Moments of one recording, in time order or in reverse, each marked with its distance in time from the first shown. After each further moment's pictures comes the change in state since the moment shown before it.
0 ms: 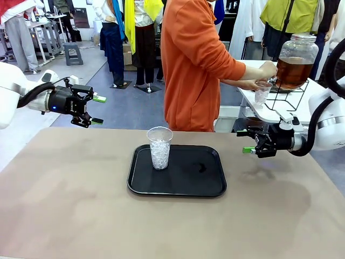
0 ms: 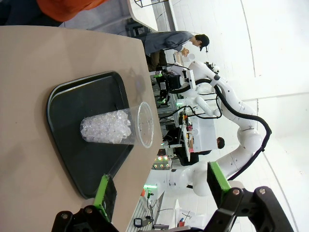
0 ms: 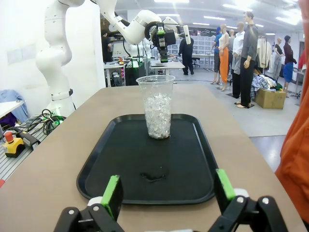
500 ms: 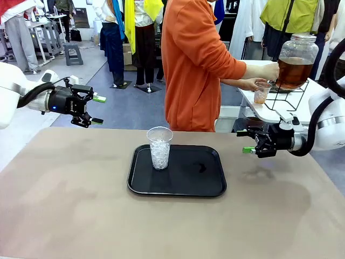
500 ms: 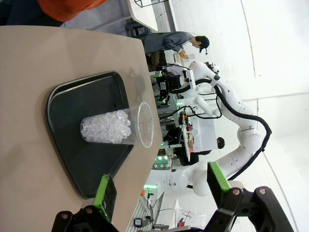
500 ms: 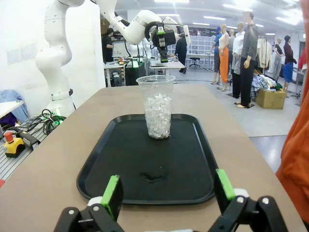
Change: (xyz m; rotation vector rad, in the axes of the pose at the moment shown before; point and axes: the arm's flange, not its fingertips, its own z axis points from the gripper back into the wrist) left arm 0.000 0.000 0.000 0.000 0.000 0.000; right arm 0.000 0.000 0.000 0.000 0.000 0.000
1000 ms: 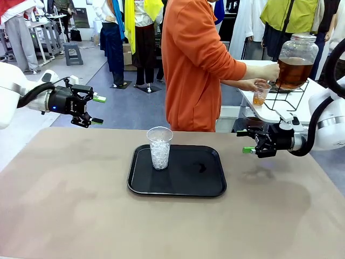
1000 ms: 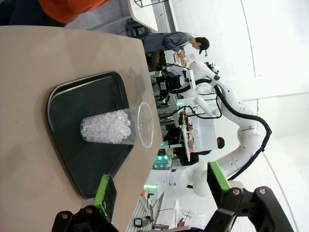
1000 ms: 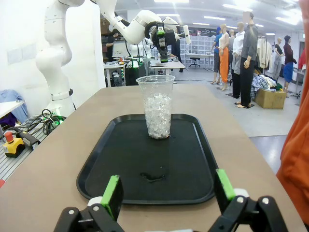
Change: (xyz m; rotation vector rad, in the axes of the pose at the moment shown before) left arm 0.000 0.000 0.000 0.000 0.000 0.000; right arm 0.000 0.000 0.000 0.000 0.000 0.000
